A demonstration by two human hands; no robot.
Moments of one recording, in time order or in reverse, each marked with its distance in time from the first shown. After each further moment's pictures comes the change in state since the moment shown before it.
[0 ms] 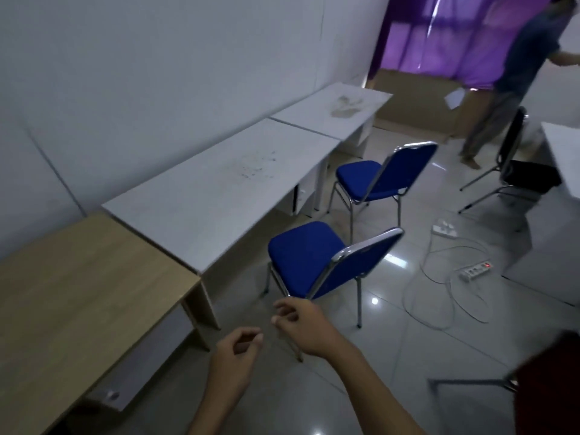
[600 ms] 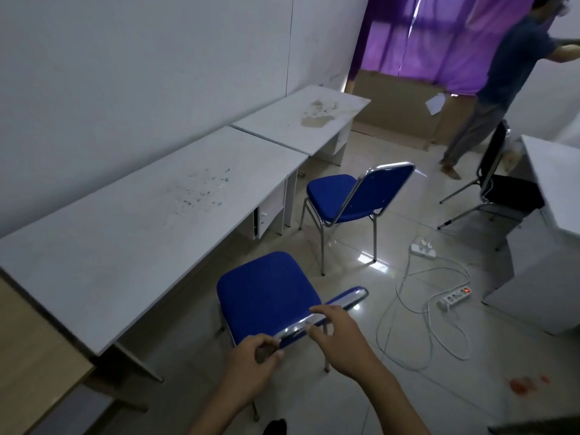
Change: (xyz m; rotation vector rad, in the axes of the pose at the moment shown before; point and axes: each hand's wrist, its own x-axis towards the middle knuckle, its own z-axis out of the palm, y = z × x) left_hand 0.193 0.113 0.221 0.214 -0.318 0.063; right_hand 0.133 0.134 -0.245 0.000 0.229 0.116
